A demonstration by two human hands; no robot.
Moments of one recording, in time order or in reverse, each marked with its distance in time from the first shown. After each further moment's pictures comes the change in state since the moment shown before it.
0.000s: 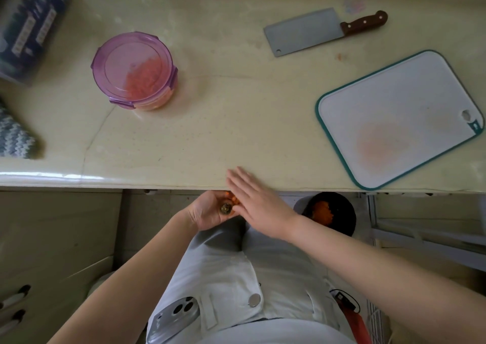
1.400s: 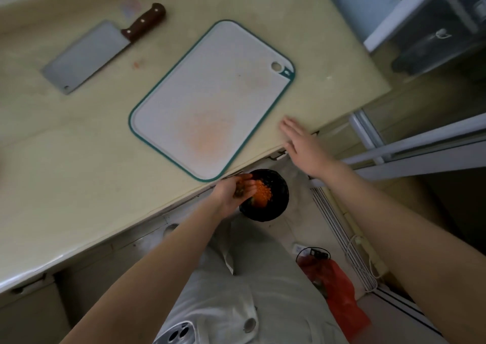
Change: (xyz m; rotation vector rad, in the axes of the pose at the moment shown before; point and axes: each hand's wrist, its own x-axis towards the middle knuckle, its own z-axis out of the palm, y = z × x) left_hand 0.140 -0.121 0.284 0.433 0.133 -0.043; right_hand -0.276 0.241 -0.103 0.232 0.232 0.878
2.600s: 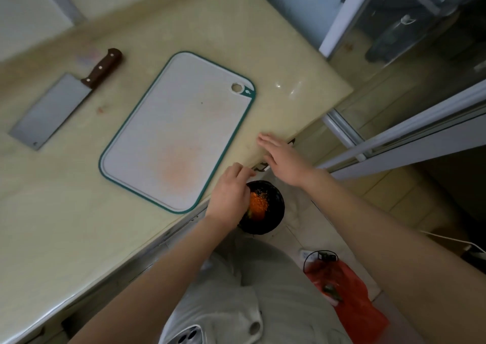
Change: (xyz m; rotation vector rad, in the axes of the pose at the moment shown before) left_hand -0.013 0.009 0.056 1.498 0.074 1.222; right_hand -0.003 0.021 -0.012 0.104 0.034 0.014
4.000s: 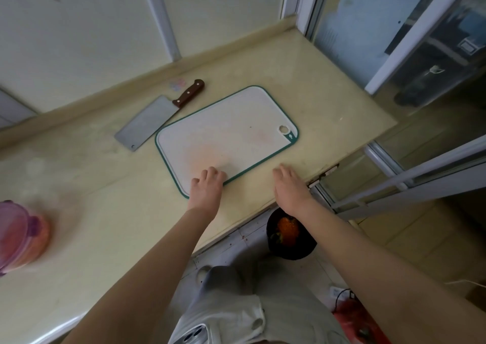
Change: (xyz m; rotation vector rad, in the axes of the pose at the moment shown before) left_hand -0.043 -0.133 -0.107 0.628 -0.127 -0.222; right_hand 0.011 -0.123 0.065 -0.304 0.007 0.146
